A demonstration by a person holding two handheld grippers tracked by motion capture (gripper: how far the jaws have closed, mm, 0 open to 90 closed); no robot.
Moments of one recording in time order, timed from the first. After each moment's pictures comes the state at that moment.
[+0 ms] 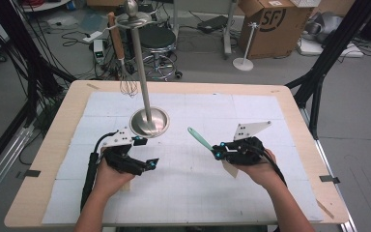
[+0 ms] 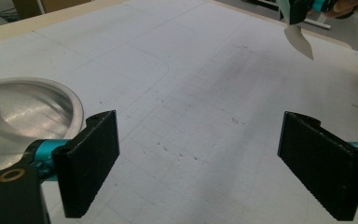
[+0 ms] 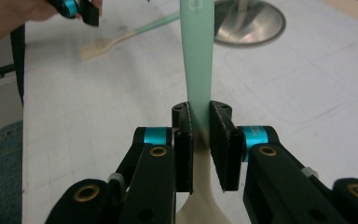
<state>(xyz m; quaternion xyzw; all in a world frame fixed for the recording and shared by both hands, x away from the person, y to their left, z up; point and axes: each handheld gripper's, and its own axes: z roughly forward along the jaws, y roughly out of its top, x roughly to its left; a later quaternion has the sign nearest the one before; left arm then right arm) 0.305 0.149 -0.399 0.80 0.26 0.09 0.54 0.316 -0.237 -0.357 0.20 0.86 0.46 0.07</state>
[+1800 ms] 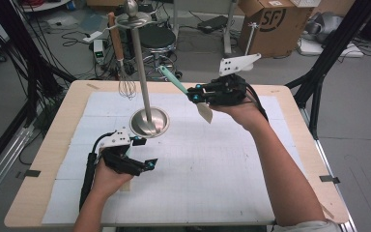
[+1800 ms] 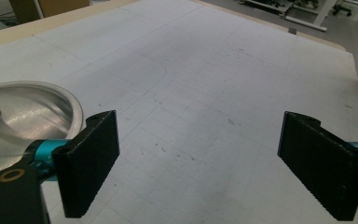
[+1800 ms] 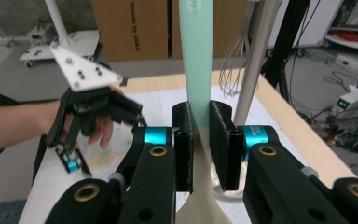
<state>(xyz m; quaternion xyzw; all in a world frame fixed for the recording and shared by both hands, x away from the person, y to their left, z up) 0.303 0.152 -0.397 0.79 0.25 0.09 0.54 0.405 -0.179 -0.237 0.07 0.82 0.56 0.06</state>
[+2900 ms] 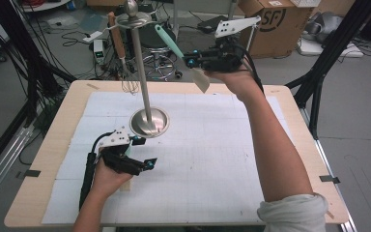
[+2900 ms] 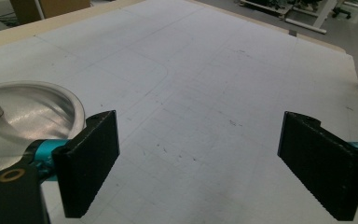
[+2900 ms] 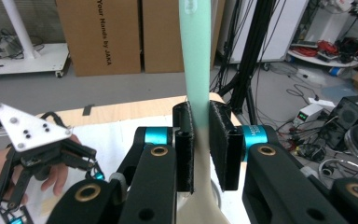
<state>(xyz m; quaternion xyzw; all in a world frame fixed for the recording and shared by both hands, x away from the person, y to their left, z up) 0.304 0.153 -0.397 0.79 0.25 0.09 0.55 0.445 -0.164 -0.179 0.10 0.81 0.56 0.11</state>
